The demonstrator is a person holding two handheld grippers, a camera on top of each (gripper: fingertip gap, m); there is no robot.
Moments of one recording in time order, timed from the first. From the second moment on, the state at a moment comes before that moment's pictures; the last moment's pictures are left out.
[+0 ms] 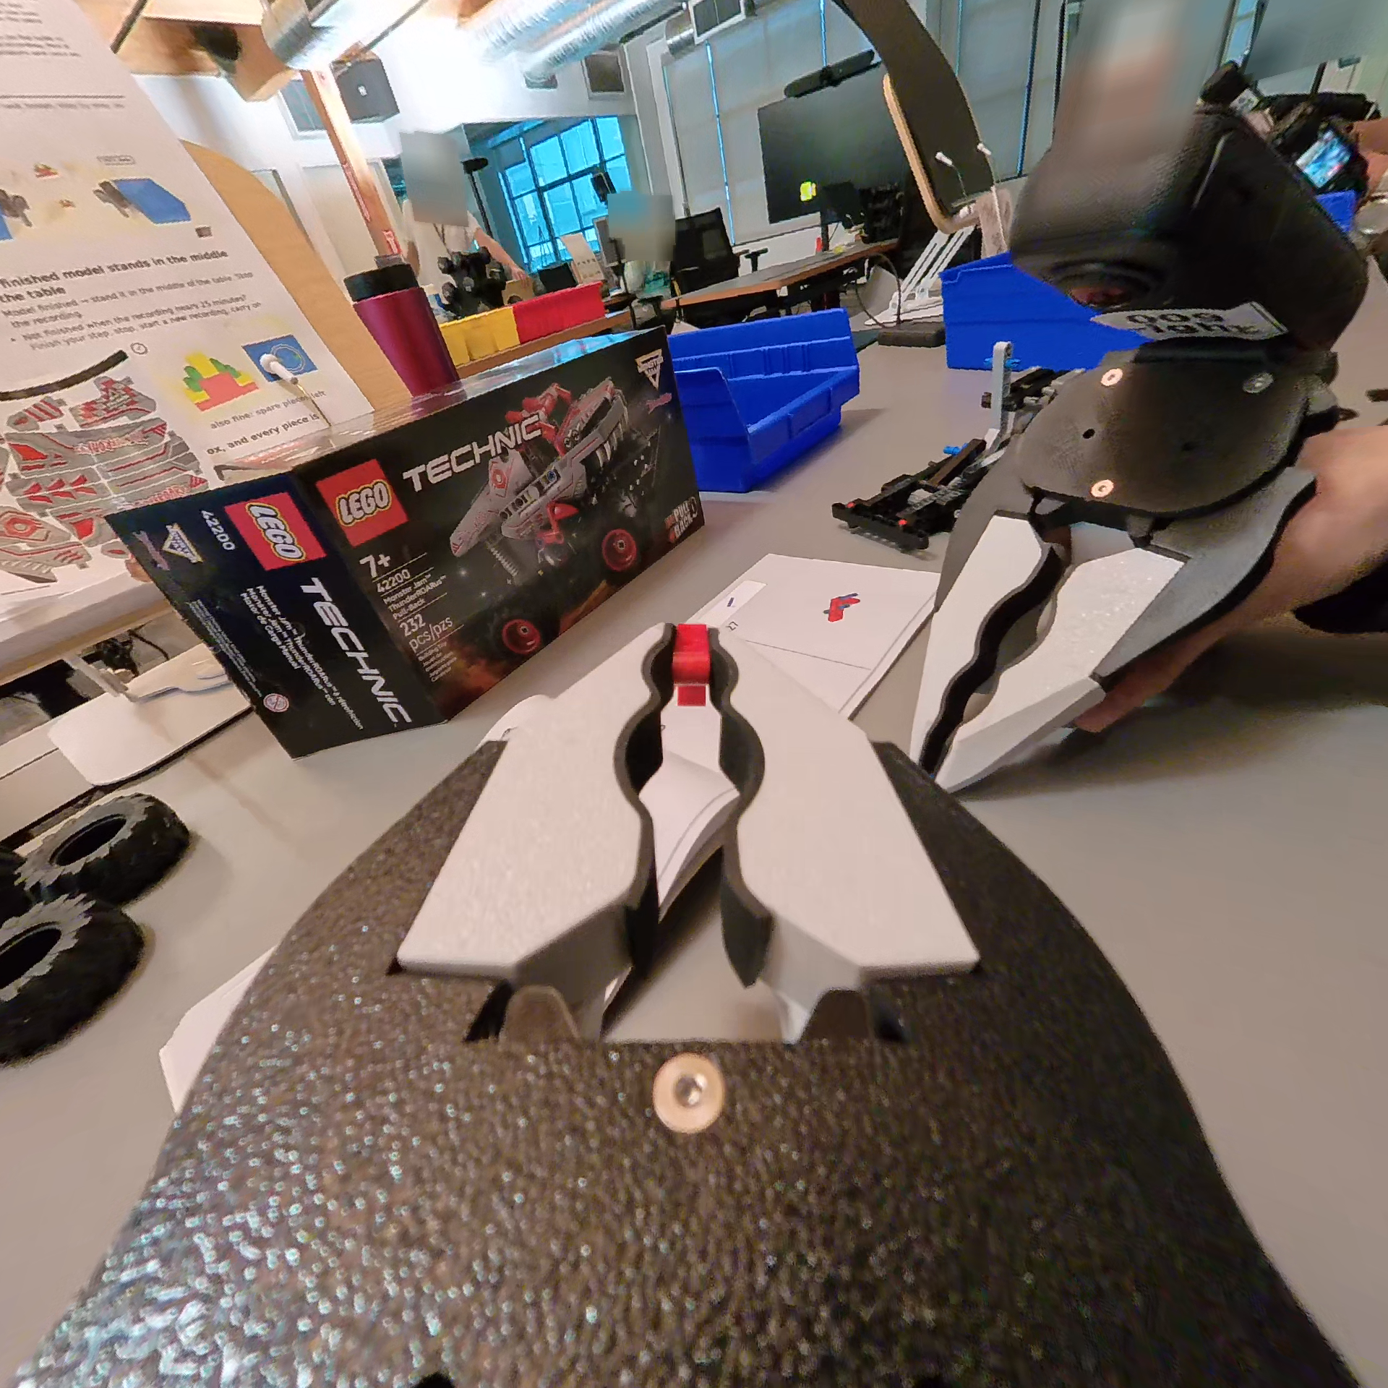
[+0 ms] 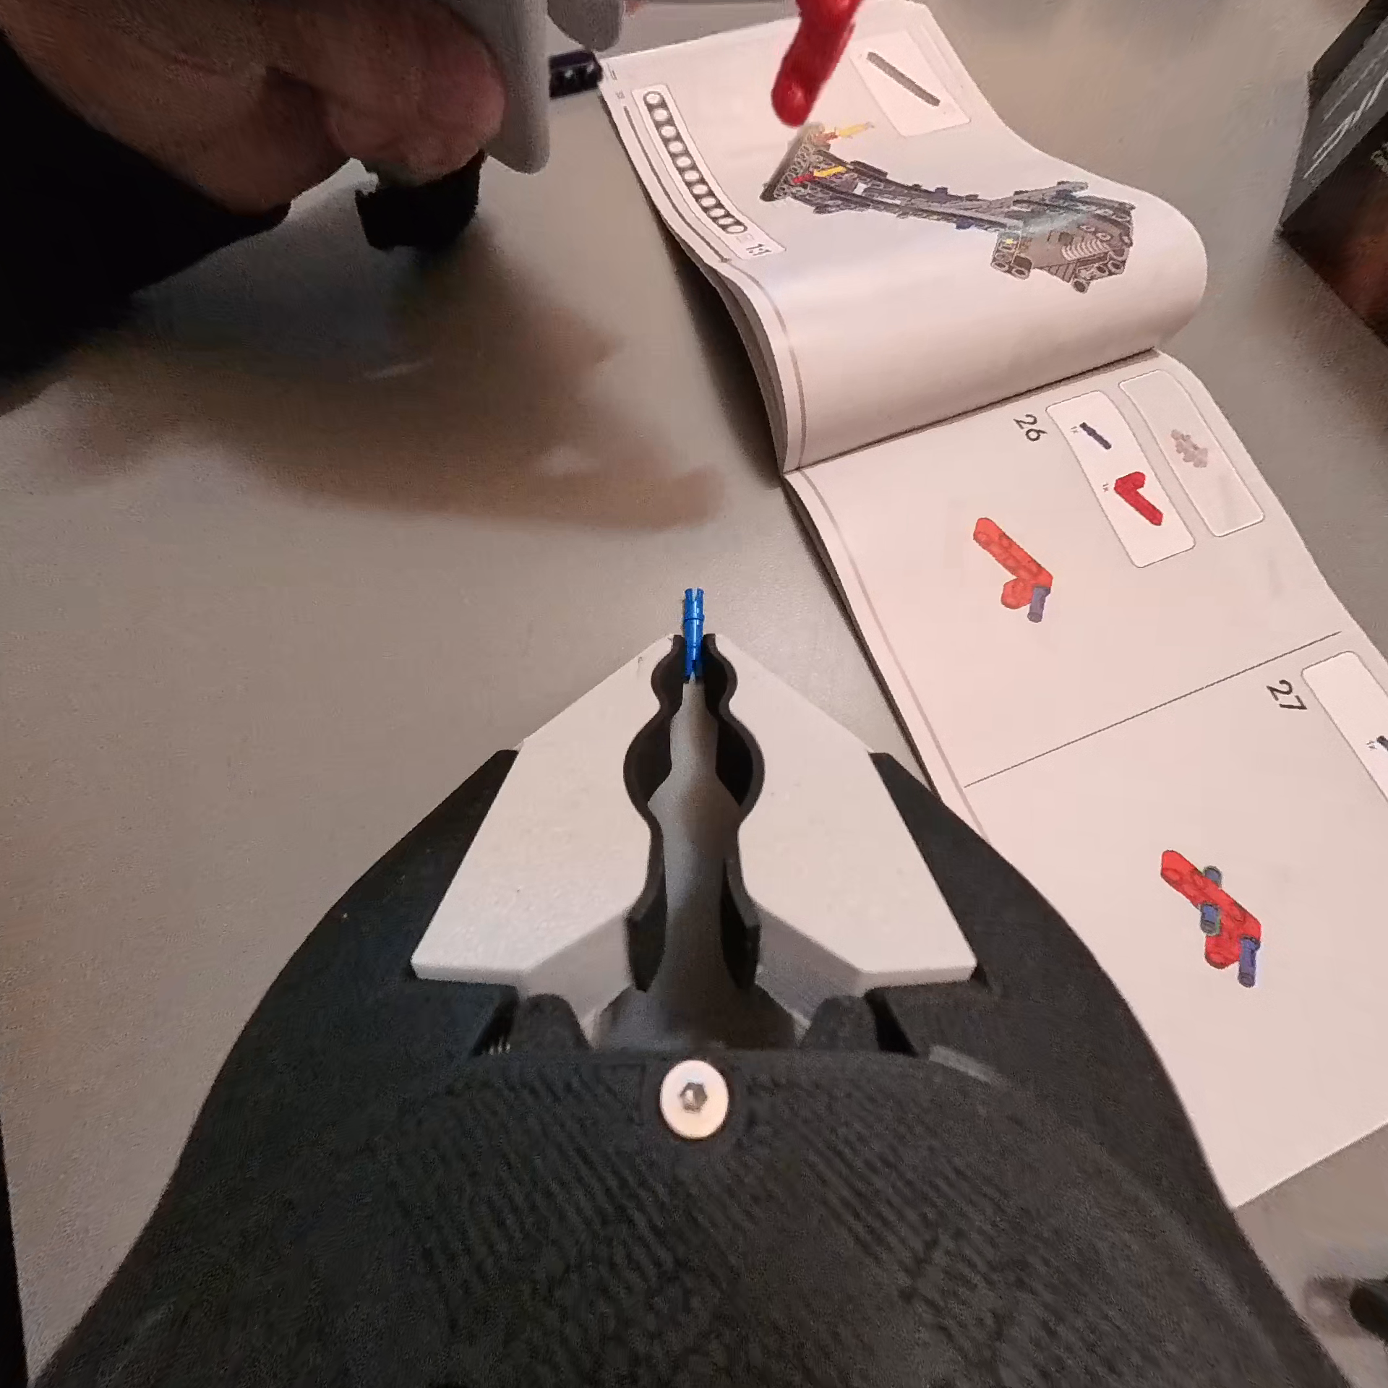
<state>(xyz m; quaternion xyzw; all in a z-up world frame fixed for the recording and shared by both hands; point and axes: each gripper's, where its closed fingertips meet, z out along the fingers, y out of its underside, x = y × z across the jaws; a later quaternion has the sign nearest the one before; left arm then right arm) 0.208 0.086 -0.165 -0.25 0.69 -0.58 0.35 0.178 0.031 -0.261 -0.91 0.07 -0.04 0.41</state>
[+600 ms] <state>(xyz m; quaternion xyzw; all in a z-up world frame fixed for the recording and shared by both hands) 0.211 0.102 -0.145 -0.26 0.65 -0.57 0.44 0.206 0.073 -0.170 -0.75 0.11 -0.15 0.64</state>
